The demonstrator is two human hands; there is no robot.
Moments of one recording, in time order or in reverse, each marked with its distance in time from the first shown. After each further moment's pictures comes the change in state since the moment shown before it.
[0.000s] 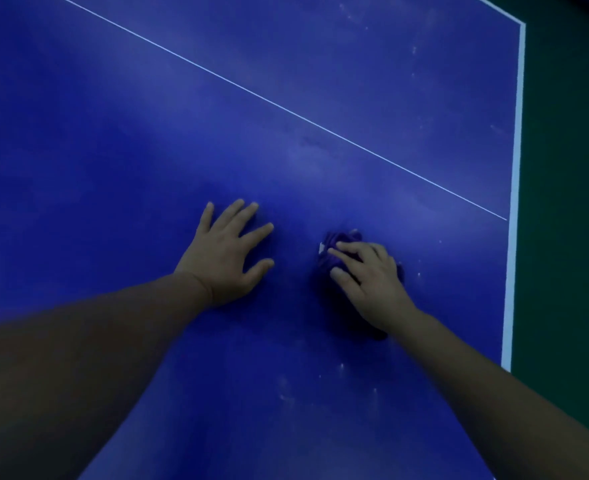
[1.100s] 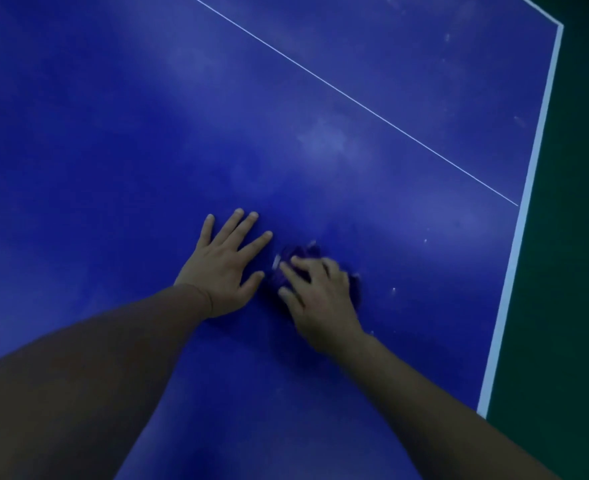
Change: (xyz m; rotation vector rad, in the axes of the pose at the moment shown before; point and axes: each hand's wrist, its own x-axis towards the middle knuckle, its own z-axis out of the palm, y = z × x) left_hand -0.112 0.025 0.045 0.058 -0.035 -0.066; right_hand -0.096 -0.093 0.056 -0.119 0.026 -0.192
